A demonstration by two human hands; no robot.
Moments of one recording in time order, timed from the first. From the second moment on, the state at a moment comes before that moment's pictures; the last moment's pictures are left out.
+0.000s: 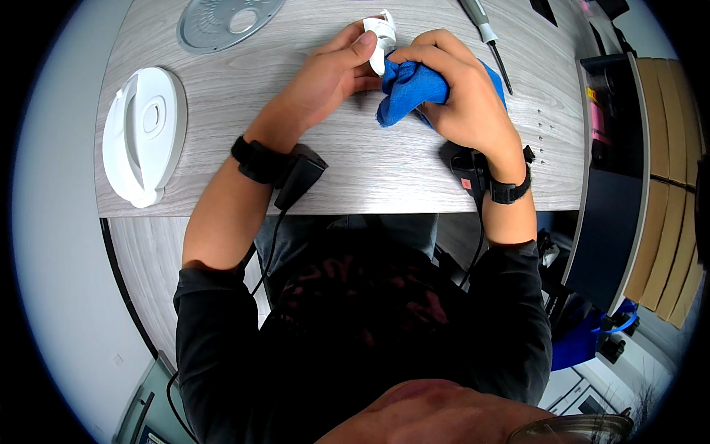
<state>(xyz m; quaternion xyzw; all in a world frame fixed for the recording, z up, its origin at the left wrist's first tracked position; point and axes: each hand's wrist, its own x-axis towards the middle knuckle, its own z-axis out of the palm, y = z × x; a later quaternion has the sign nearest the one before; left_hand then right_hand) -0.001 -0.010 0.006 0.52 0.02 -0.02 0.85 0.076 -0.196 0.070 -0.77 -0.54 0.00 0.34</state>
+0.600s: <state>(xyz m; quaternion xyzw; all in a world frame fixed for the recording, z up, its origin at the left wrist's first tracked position) -0.002 -0.005 0.009 0.48 0.02 -0.04 0.87 0.081 -0.196 0.065 -0.78 -0.55 -0.08 0.28</state>
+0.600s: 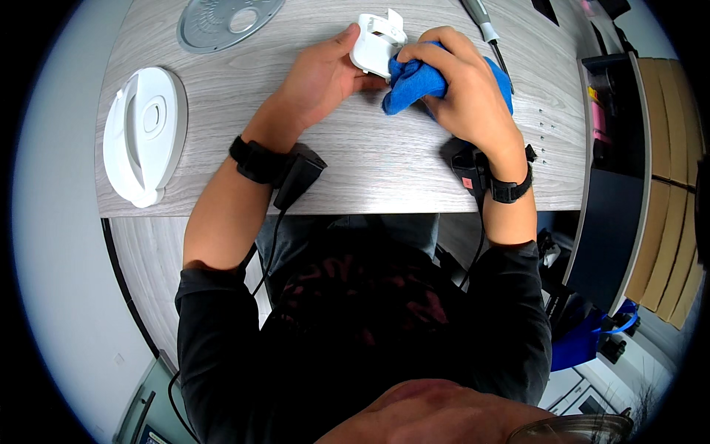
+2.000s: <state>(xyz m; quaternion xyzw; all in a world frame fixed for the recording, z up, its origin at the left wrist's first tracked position) -0.006 -0.007 0.008 0.55 -0.02 -0.07 0.83 0.087 -0.204 0.075 -0.77 -0.55 -0.18 0.27</state>
